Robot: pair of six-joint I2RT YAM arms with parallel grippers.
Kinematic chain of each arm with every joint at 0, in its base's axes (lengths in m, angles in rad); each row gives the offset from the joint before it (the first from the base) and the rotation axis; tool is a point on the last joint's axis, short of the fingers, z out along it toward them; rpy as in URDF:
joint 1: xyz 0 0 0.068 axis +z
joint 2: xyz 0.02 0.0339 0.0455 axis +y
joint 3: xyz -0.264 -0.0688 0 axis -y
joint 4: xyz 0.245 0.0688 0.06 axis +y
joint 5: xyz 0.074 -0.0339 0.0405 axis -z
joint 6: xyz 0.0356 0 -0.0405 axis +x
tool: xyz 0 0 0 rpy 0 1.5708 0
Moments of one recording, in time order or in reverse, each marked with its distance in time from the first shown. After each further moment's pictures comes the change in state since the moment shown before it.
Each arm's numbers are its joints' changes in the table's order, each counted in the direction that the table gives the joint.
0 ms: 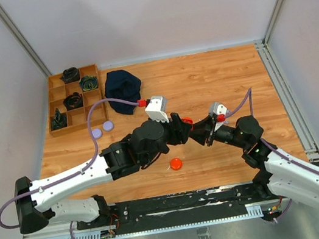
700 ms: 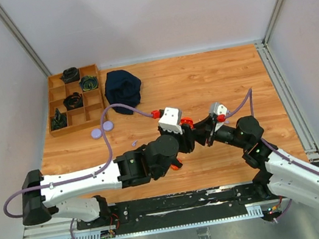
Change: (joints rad) left arm -0.158 0.087 -0.022 -0.127 -0.261 0.175; right arm 0.000 -0.011 0.000 0.014 0.002 -0.005
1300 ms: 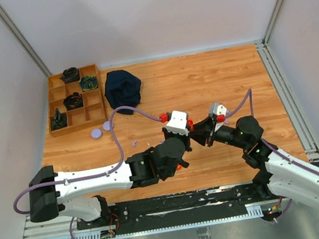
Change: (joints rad) left arm 0.001 0.071 -0.054 -0.172 -0.115 0.162; right arm 0.000 -0.001 0.000 0.013 0.002 -0.005
